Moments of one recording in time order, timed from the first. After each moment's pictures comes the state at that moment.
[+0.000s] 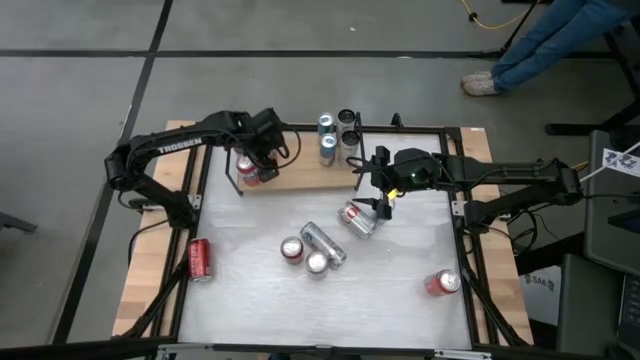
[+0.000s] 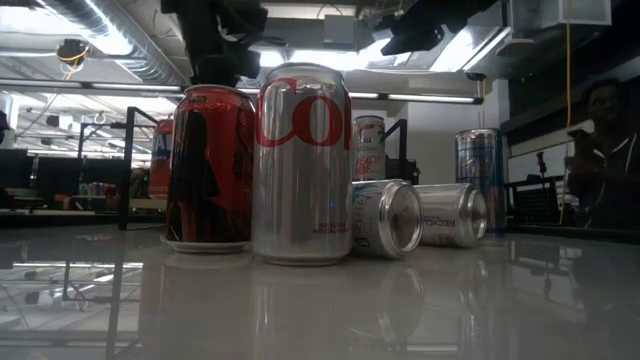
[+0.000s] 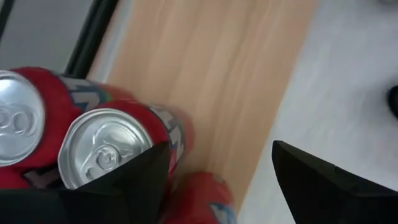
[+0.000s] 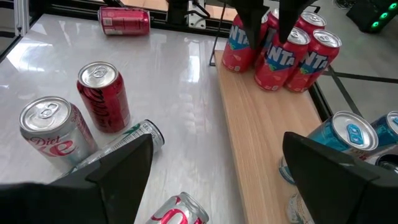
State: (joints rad) left arm 0.48 1.45 1.28 -1.01 -0.09 0.06; right arm -0.05 1.21 1.05 -0.36 0.02 -0.17
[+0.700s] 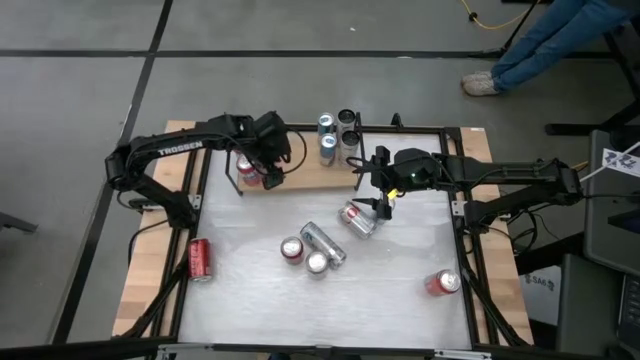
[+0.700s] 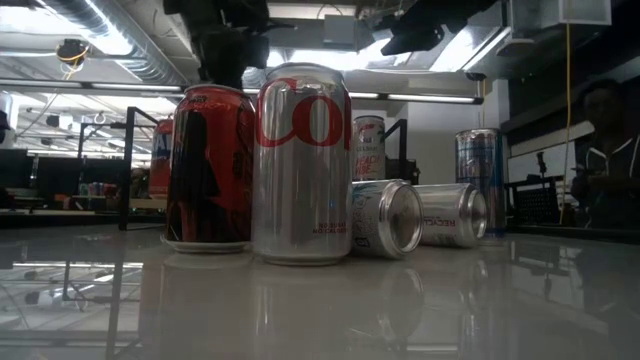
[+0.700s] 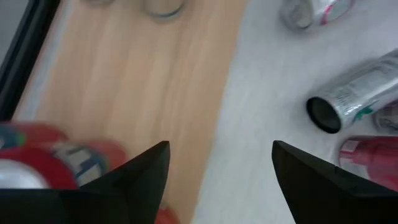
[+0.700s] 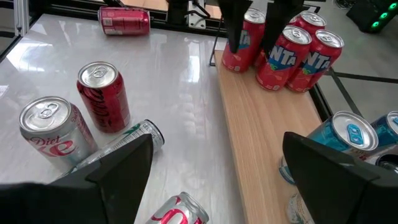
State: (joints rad) left arm 0.43 1.45 1.28 -0.94 0.10 0.05; right arm -0.05 1.21 1.05 -0.36 0.02 -0.17
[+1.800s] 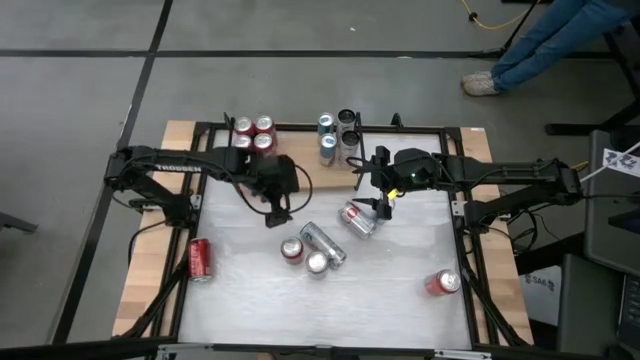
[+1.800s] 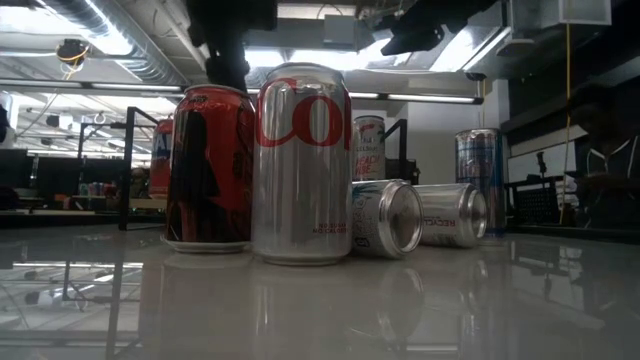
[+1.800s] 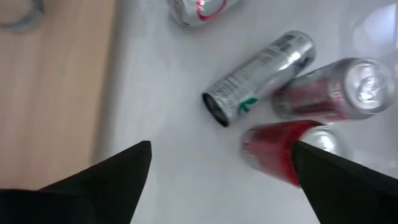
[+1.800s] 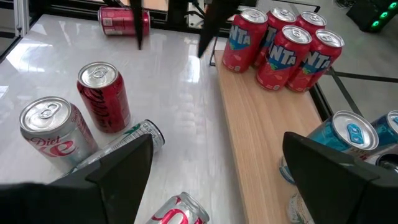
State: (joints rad) left arm 0.08 1.45 1.28 -0.90 0.10 -0.19; right arm -0.05 1.21 1.05 -0.36 0.02 -0.16
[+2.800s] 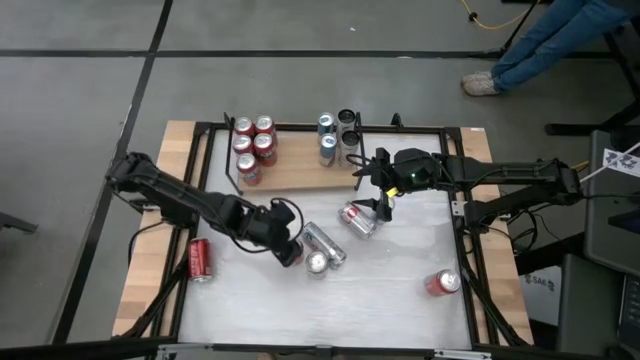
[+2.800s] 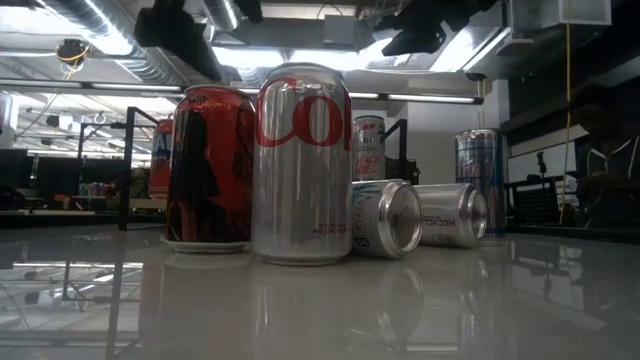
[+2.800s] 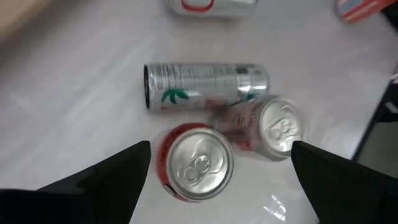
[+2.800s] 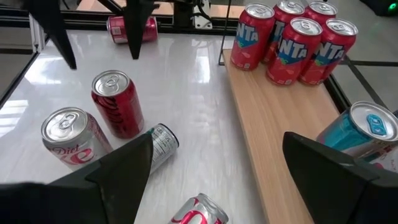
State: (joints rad) left arm -0.35 1.51 1.28 -0.80 -0.28 -1.08; right arm -0.05 1.21 1.05 -0.36 -0.02 -0.08
